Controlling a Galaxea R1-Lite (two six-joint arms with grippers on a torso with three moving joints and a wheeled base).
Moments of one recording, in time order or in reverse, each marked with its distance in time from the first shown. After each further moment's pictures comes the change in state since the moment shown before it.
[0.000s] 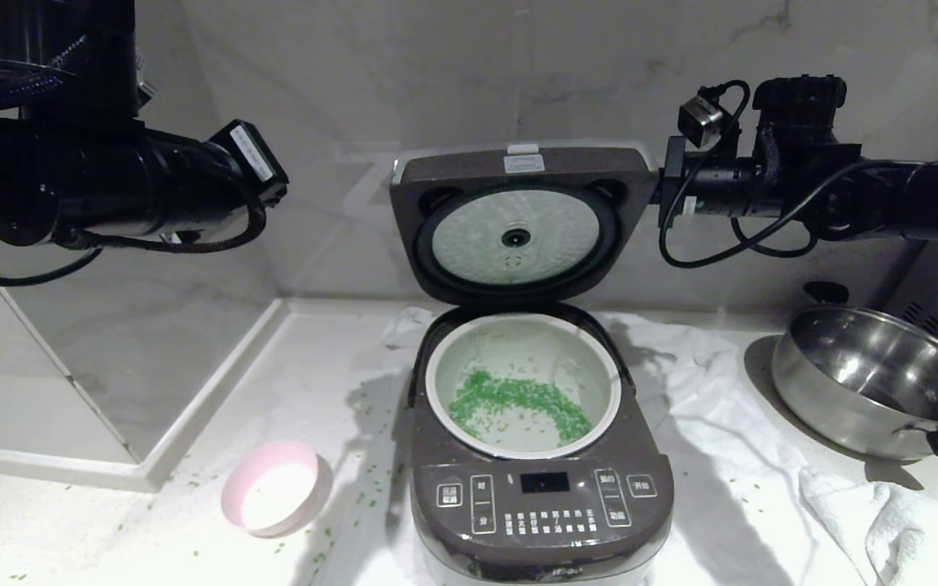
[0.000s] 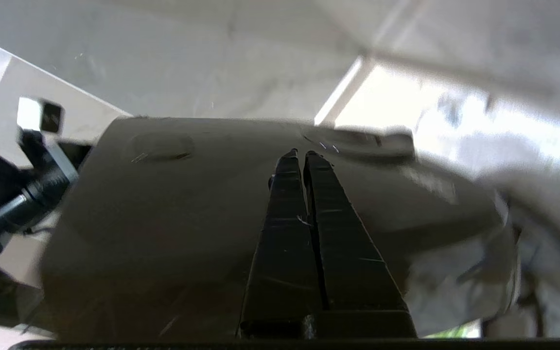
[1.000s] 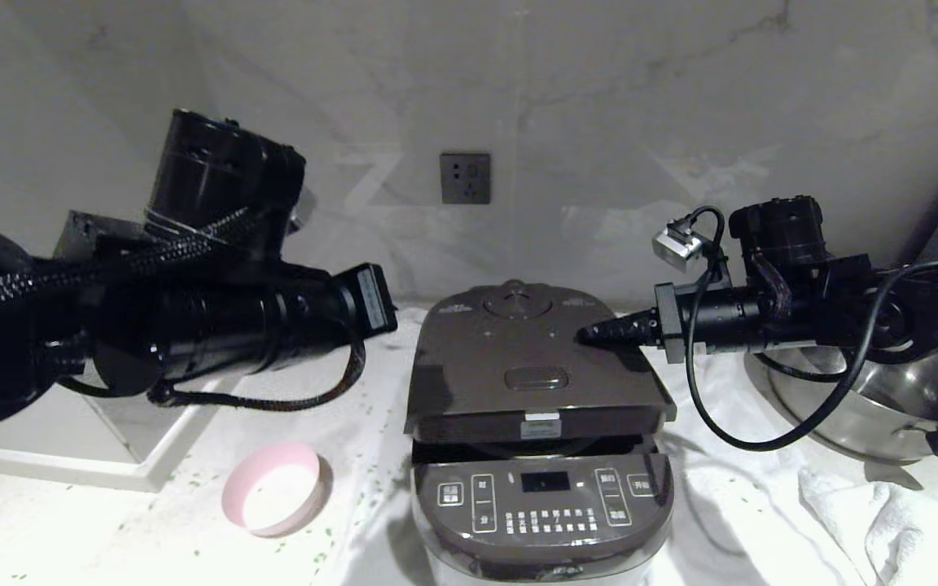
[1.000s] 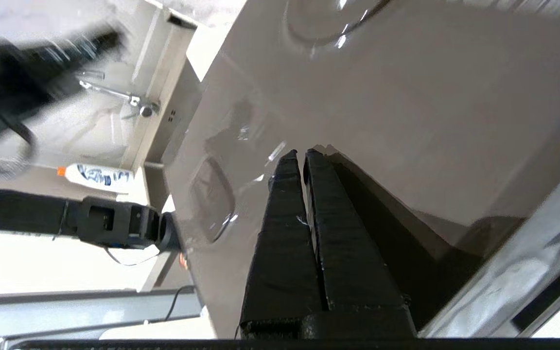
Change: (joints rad) left arm -0.284 -0.002 0.259 -0.022 -0.024 -0.005; right arm 0.106 -0.252 0.666 0.004 -0.057 -0.254
